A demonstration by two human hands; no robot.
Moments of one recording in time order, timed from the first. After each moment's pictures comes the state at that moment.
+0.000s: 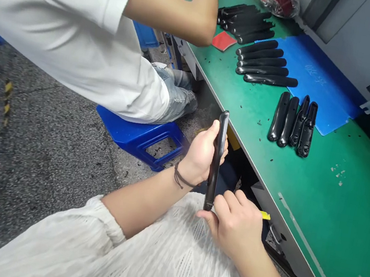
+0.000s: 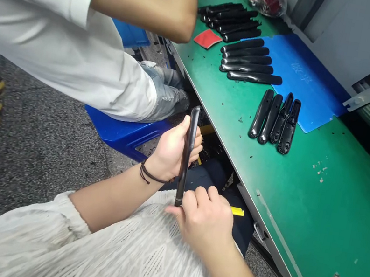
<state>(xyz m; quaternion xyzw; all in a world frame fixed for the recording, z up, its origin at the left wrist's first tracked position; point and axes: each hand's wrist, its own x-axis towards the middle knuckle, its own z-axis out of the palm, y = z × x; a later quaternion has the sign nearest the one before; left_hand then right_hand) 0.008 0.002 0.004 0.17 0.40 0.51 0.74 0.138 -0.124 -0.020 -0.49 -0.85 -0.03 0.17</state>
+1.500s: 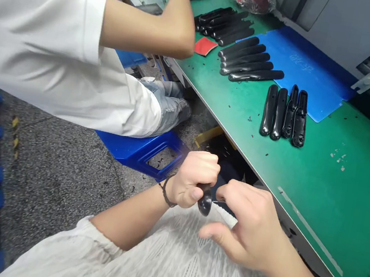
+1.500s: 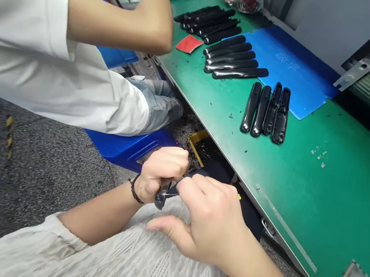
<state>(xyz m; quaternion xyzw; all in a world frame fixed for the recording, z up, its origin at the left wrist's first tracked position) -0.036 -0.021 -0.029 0.78 0.25 0.37 0.44 0.150 -0.100 0.035 -0.46 -0.82 0.20 0.28</state>
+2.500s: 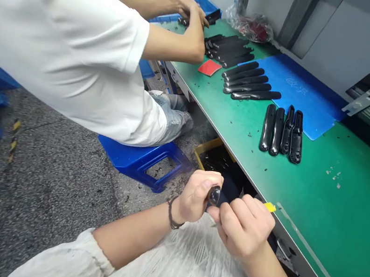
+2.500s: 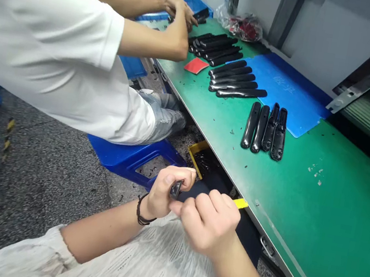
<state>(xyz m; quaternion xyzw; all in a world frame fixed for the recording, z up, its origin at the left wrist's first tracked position) -0.011 -0.041 -0.034 0.62 0.29 0.50 0.54 0.141 -0.090 -0.008 -0.42 -0.81 -0.14 0.39</state>
